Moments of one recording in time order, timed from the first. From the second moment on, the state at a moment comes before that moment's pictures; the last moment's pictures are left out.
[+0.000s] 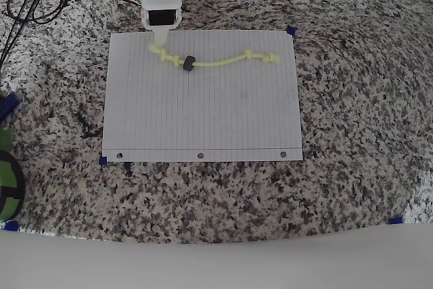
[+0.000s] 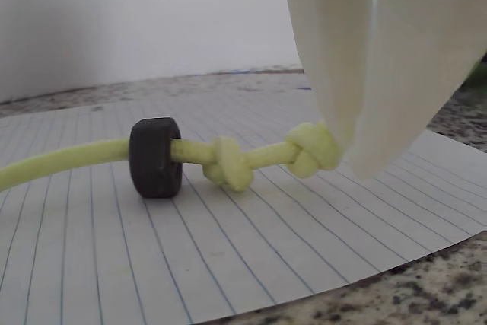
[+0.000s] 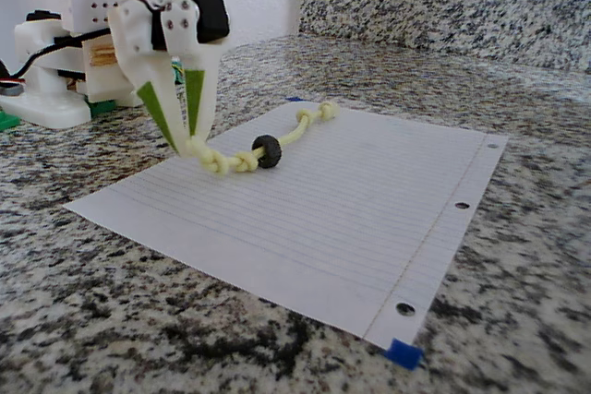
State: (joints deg) arm 17.3 127.4 155.1 39.6 -63.8
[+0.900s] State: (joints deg) arm 19.1 142.6 163.4 37.1 -63.8
